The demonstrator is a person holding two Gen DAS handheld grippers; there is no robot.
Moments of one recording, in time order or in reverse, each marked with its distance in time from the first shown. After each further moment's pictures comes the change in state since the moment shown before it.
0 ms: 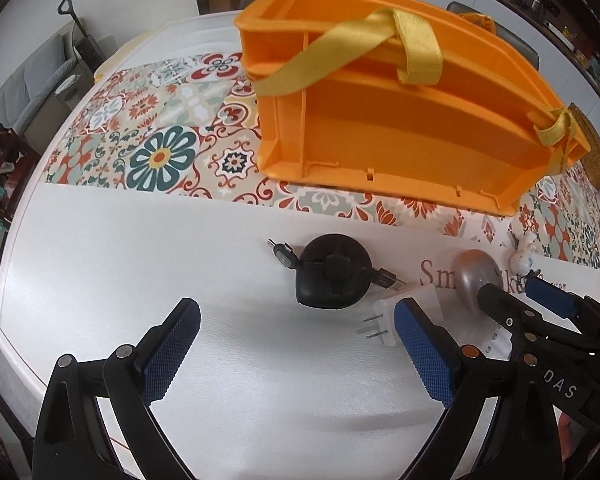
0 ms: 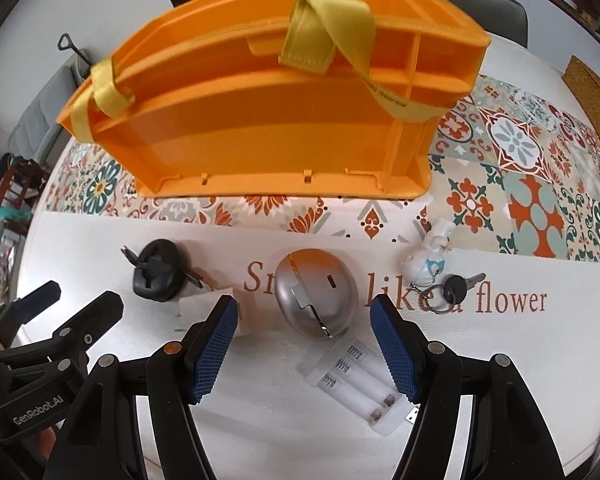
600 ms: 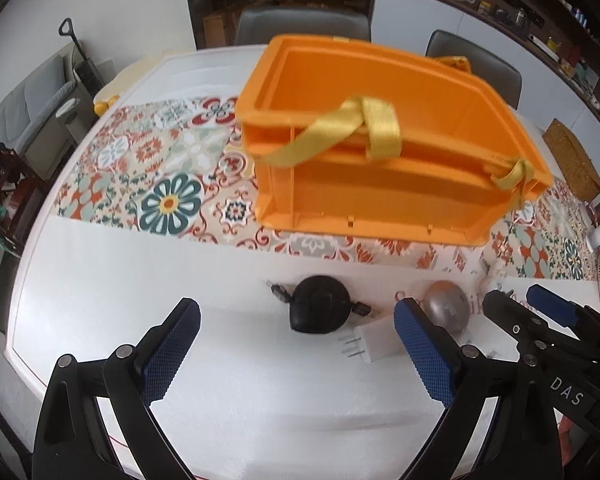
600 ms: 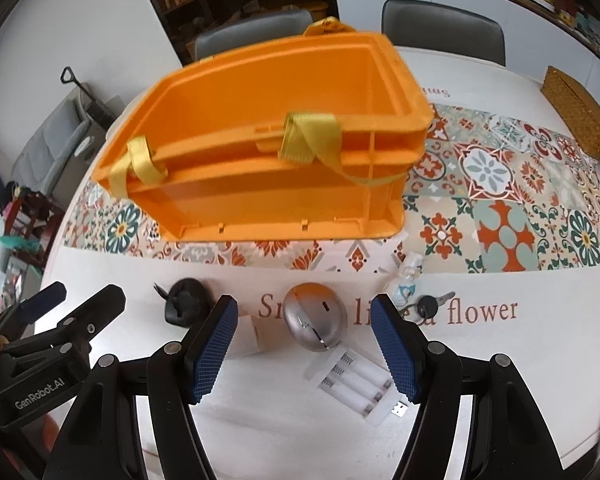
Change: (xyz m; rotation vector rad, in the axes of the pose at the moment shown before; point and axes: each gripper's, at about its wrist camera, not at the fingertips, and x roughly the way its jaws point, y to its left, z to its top) left arm -0.043 -0.003 0.016 0.019 -0.087 -0.017; right arm -0.052 -0.003 0.009 0.044 -0.109 0.016
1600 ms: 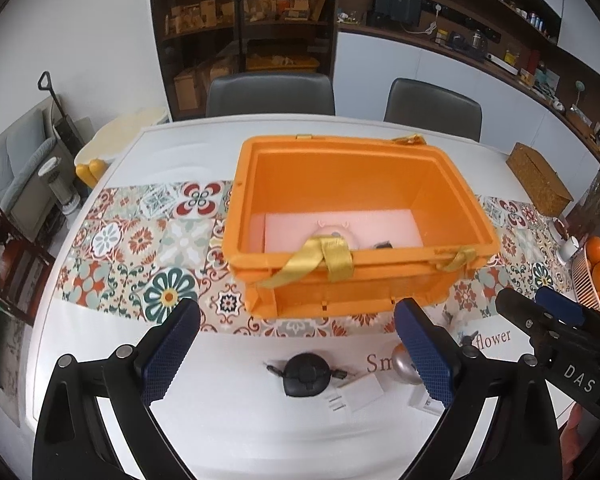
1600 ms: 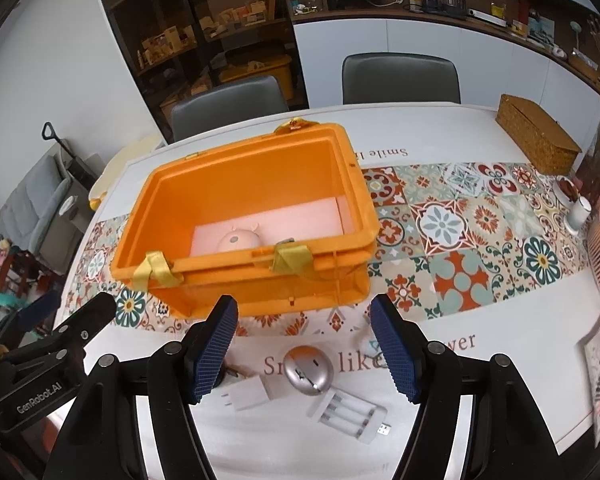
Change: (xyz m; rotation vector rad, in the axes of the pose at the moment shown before) left arm -0.061 -0.007 0.056 0.100 -0.174 -0.073; right arm -0.072 0.000 0.035 0.116 -0.181 -0.074
